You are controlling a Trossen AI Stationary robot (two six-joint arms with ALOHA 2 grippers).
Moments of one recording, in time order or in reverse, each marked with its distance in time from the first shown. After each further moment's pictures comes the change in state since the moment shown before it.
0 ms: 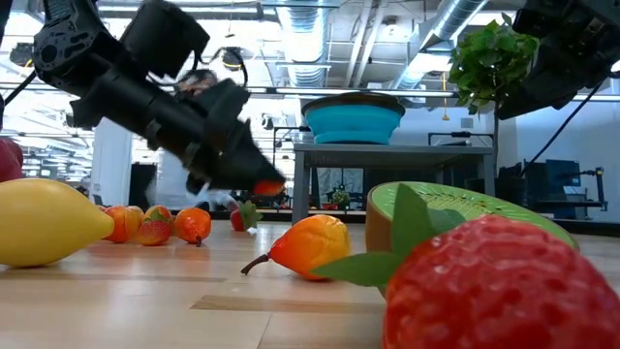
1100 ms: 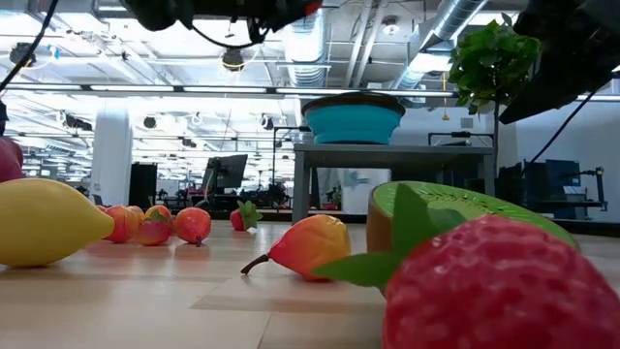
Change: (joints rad) left arm 0.297 -0.272 0.382 0.090 0.108 0.633; right arm -0.001 0.000 0.000 -0.034 0.002 -0.045
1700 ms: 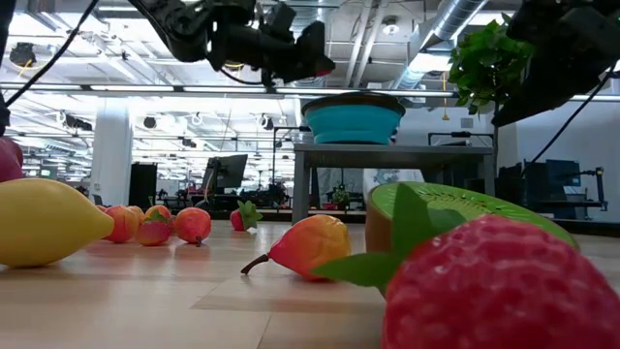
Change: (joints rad) left arm 0.174 0.192 0.083 -0.090 0.022 -0.006; right arm -0.057 0.000 0.000 0.000 0.000 -0.024
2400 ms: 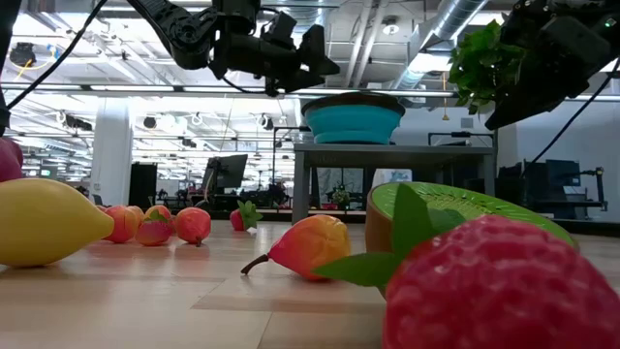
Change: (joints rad) left arm 0.041 0.022 0.000 0.008 0.076 -0.119; right arm -0.051 0.000 0.000 0.001 -0.002 0.000
